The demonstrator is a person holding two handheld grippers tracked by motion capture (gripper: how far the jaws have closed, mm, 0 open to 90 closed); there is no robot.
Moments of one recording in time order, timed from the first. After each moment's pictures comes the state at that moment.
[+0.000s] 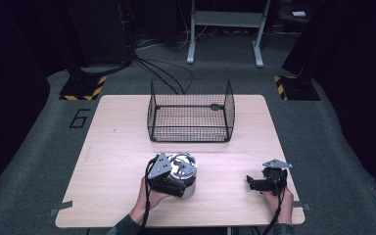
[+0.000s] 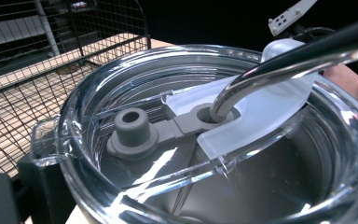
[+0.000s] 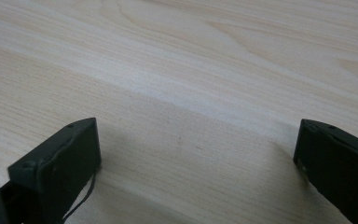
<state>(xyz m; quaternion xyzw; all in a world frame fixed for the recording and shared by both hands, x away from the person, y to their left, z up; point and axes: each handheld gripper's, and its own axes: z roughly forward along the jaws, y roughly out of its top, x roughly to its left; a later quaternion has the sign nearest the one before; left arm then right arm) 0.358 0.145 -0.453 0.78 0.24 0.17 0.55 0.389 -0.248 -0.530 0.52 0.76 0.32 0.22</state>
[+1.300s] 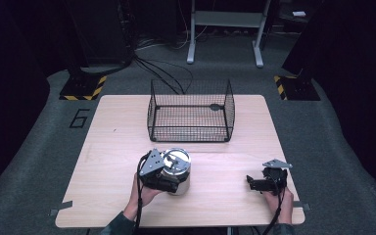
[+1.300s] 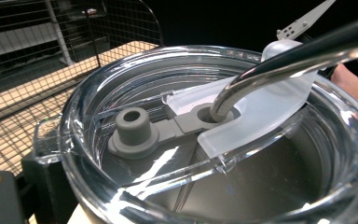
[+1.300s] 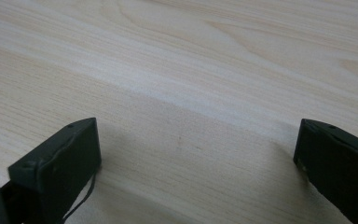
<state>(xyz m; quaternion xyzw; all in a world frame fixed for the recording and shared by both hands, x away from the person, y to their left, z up) 0.360 0.164 -0.436 0.77 0.25 0.19 0.55 0.389 -0.248 -0.530 0.52 0.76 0.33 0.22</state>
